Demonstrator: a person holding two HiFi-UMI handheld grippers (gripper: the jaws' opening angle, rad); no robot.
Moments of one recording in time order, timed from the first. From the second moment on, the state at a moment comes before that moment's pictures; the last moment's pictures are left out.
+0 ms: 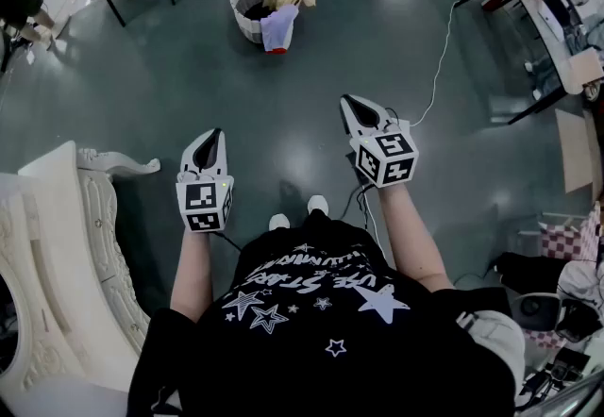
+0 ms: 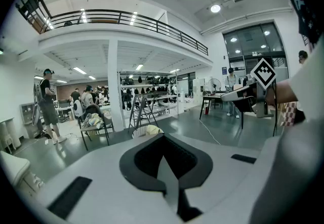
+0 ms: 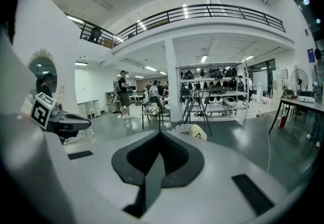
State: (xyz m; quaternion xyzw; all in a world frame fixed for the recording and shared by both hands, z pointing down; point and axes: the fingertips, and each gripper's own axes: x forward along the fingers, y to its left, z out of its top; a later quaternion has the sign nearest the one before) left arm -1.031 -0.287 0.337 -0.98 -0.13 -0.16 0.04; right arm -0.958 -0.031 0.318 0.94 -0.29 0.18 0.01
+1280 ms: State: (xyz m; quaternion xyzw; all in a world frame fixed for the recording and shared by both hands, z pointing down) left arm -0.974 -0.138 0.315 -0.98 -0.11 -0.14 0.03; right arm -0.906 0.097 0.344 0.92 -0.35 0.19 -0.04
